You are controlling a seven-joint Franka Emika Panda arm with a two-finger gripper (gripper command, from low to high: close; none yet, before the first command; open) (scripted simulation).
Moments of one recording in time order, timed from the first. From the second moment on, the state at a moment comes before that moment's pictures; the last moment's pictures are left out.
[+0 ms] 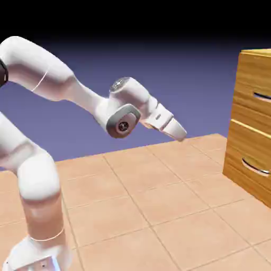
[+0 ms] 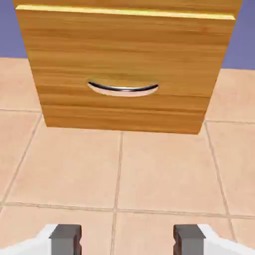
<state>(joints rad) -0.03 -0.58 0.03 -2.78 0.05 3.03 0.74</state>
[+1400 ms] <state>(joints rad) -1.50 -0.85 1.24 -1.82 1.88 2.88 0.58</state>
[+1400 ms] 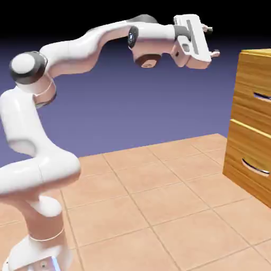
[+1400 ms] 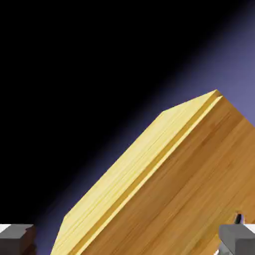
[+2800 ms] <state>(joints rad) -2.27 -1.04 1.83 -1.28 2.76 2.82 0.58</state>
